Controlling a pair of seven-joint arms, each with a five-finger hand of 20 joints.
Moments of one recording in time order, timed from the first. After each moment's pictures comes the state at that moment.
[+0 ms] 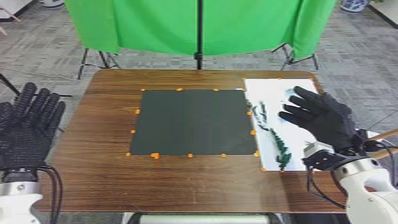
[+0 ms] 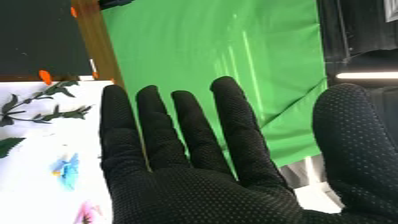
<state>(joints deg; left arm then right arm) 127.2 -68.5 -110.6 -122.5 18.1 -4.1 15.1 -115.6 -78.9 107.7 -124.7 -55.6 -12.4 12.9</state>
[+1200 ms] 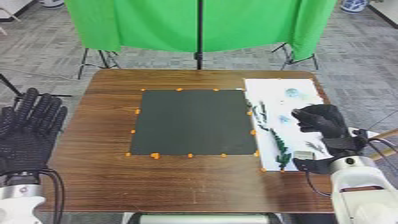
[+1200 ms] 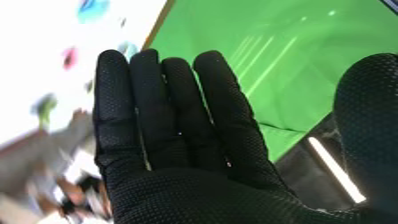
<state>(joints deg) 128.2 -69.1 -109.5 -123.4 17.1 -1.5 15.8 -119.1 -66.6 96.1 -130.5 -108.2 7.2 21.4</state>
